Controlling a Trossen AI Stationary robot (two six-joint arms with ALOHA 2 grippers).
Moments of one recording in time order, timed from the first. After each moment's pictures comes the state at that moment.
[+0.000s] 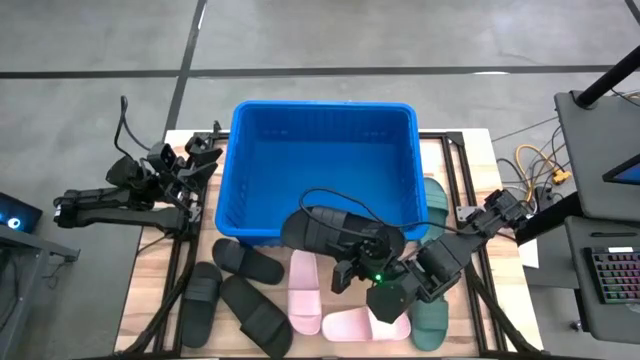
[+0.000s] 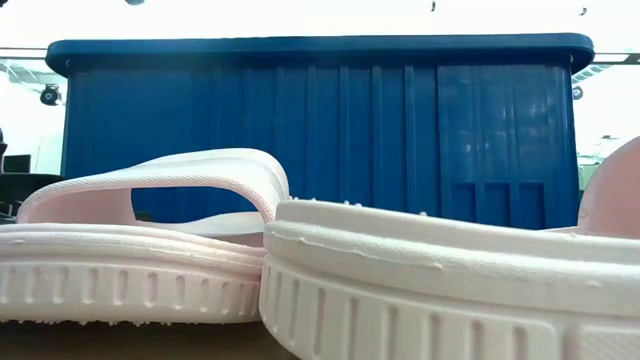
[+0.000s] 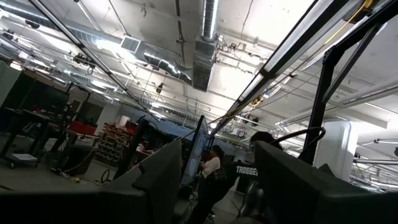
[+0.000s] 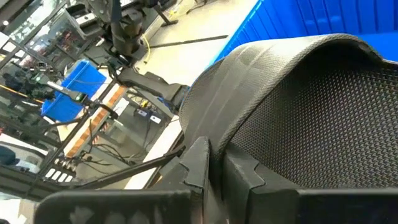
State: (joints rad) left arm 0.04 0.48 0.56 0.43 -0.12 -0.33; right arm 0.59 1.85 2.02 -0.86 1.00 1.33
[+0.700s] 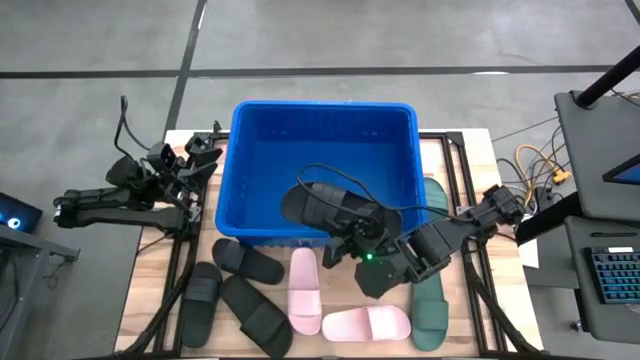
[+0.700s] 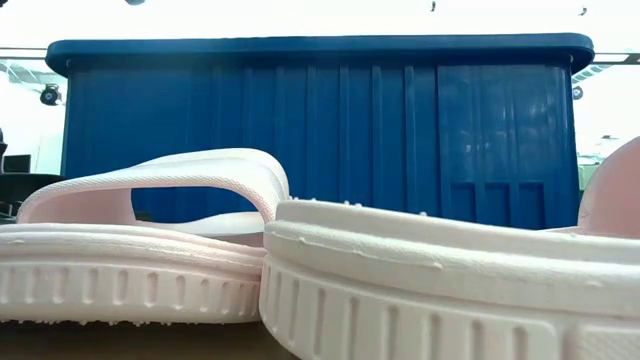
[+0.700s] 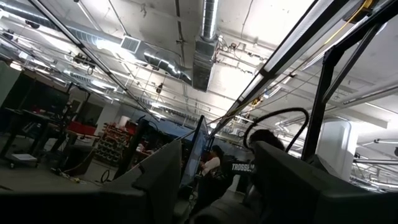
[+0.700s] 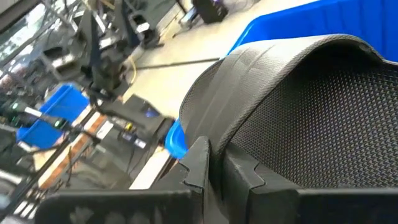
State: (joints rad) left arm 0.04 0.48 0.56 0.43 -0.12 -0.33; right arm 0.50 1.85 2.04 -0.86 1.05 1.27
